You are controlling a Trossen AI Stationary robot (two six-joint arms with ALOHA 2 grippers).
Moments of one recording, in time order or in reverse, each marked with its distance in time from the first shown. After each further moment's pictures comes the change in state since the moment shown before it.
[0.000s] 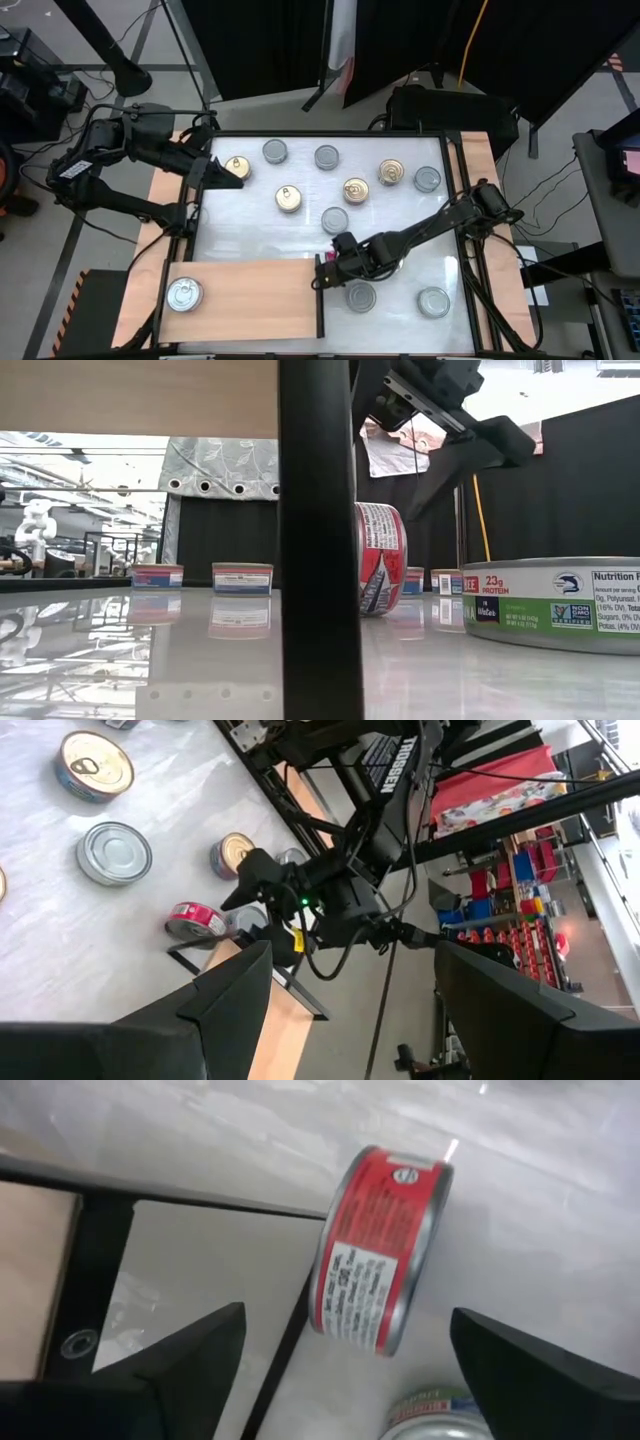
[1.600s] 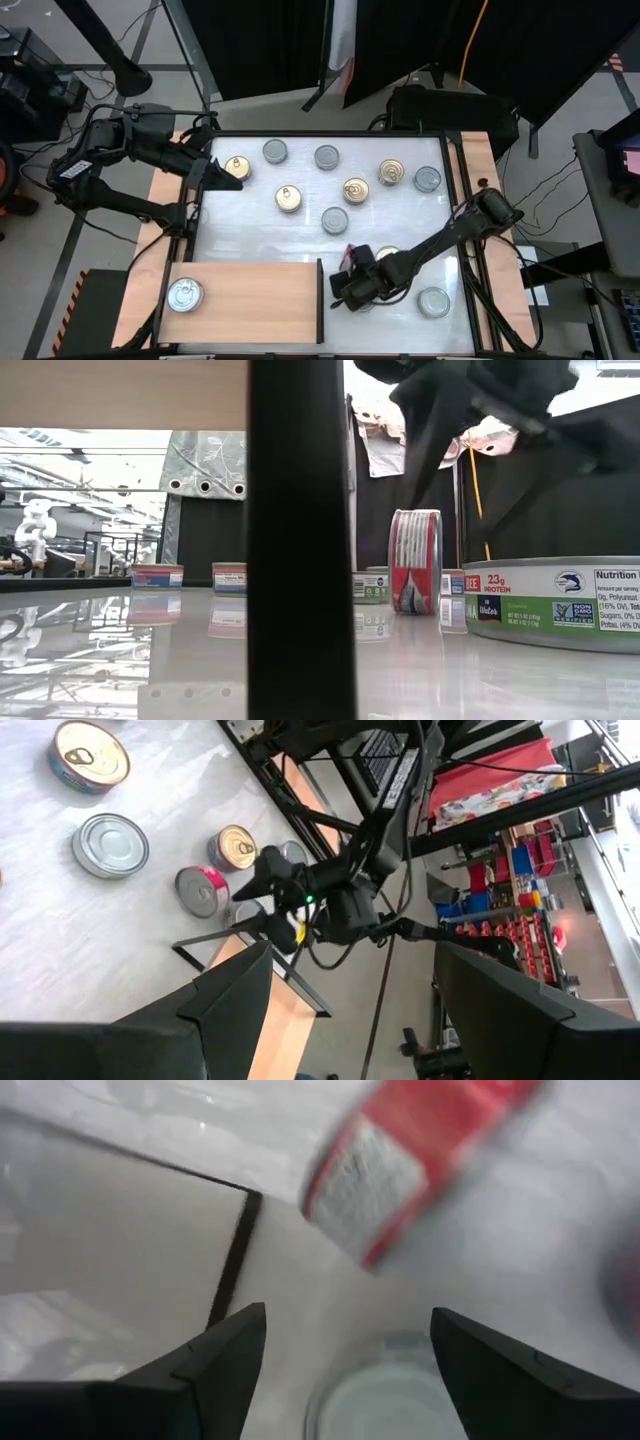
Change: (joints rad) left arm 0.000 0.000 0.000 -0.008 0.020 0.000; right arm 0.139 -0.022 -0.074 -0.062 0.091 0.261
